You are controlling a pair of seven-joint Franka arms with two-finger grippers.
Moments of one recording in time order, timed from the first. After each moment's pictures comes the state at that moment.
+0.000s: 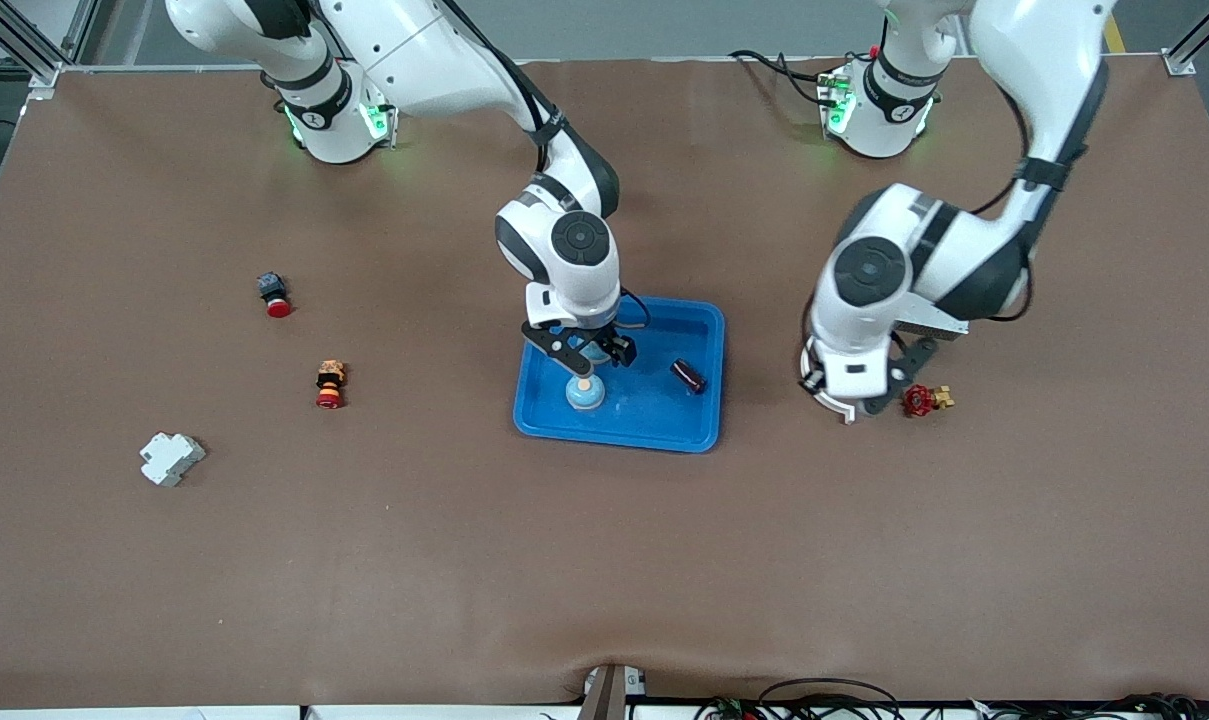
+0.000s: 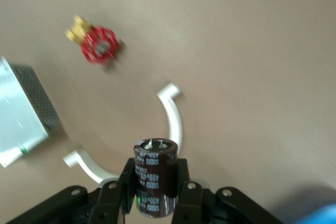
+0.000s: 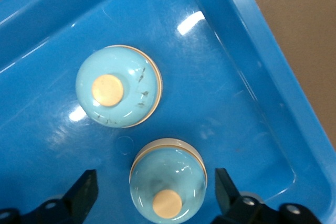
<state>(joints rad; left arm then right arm) 0.06 0.36 -0.44 -1.95 0.38 2.11 -1.33 0.85 0.71 -0.04 -1.64 0.03 2.37 1.45</state>
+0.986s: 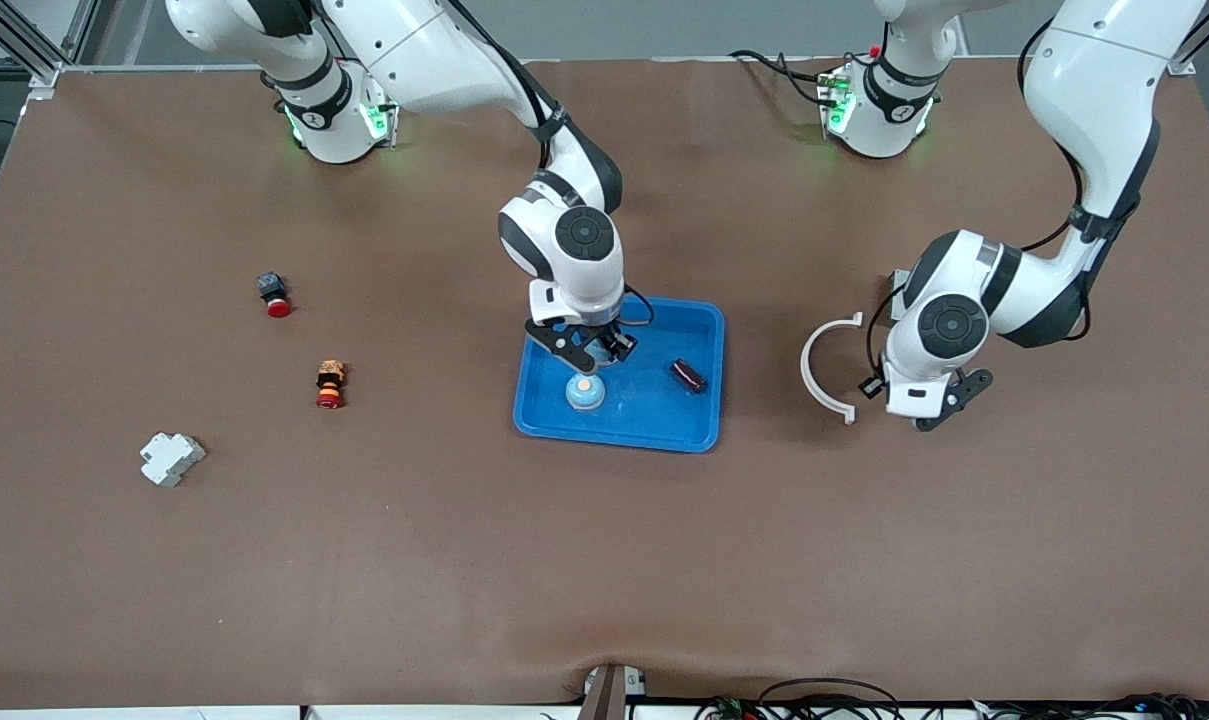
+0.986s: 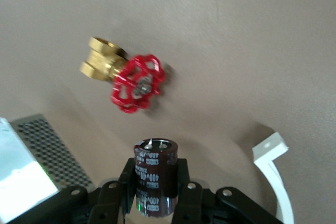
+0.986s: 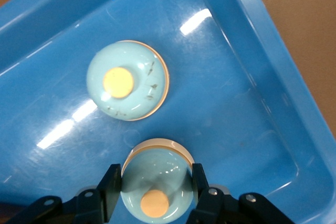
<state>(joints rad) 0.22 0.47 -0.45 -2.06 0.45 2.25 -1.17 0.86 0.71 -0.04 -1.62 0.03 2.36 1.45</state>
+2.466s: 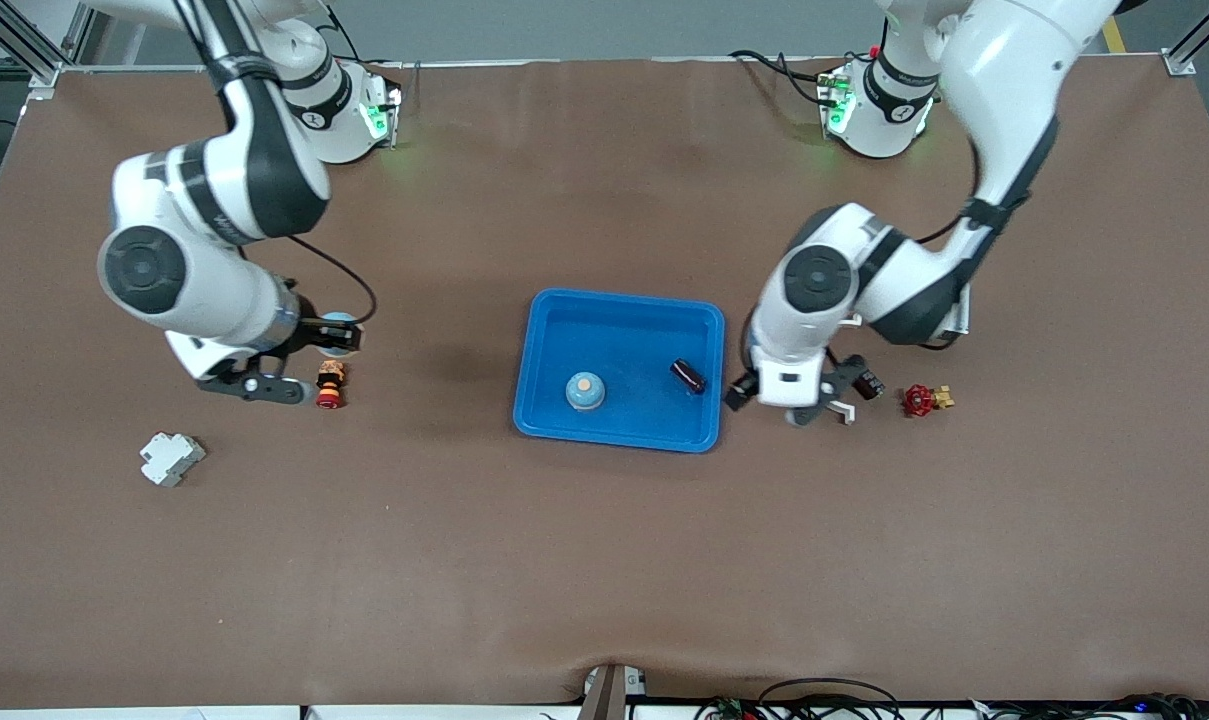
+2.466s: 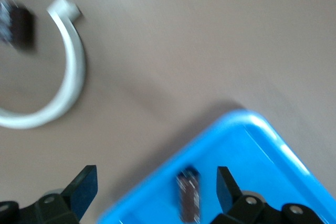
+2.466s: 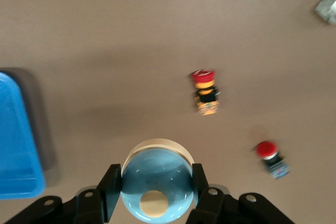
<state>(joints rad) -0.03 0.56 -0.60 -1.78 0.39 2.20 -1.55 0.26 0.20 -0.07 -1.82 0.06 1.83 0.28</state>
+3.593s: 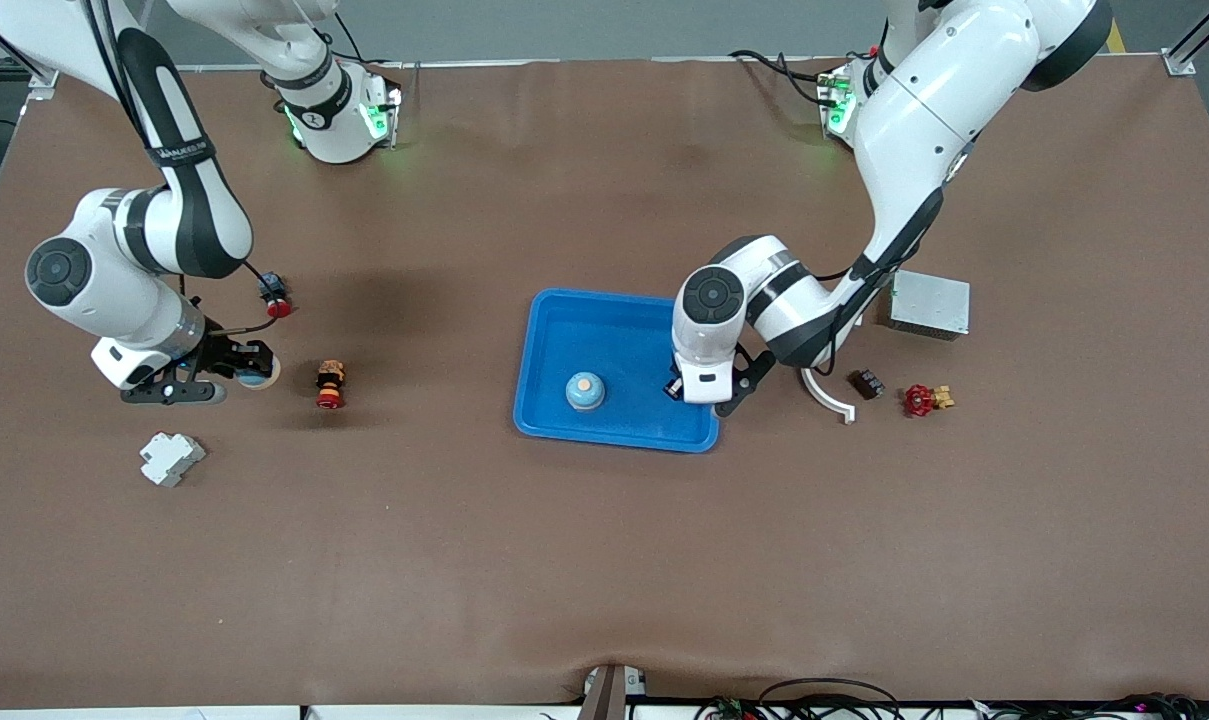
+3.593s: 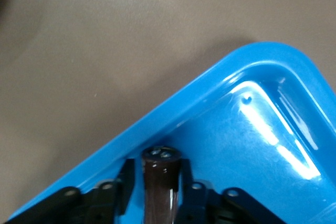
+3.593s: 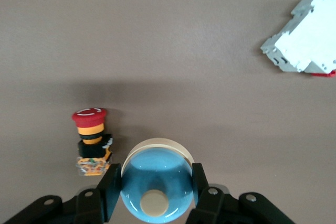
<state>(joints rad) -0.17 0.75 -0.54 -1.74 0.52 2.29 -1.76 0.01 0.20 -0.07 -2.25 0.02 2.42 -0.10</state>
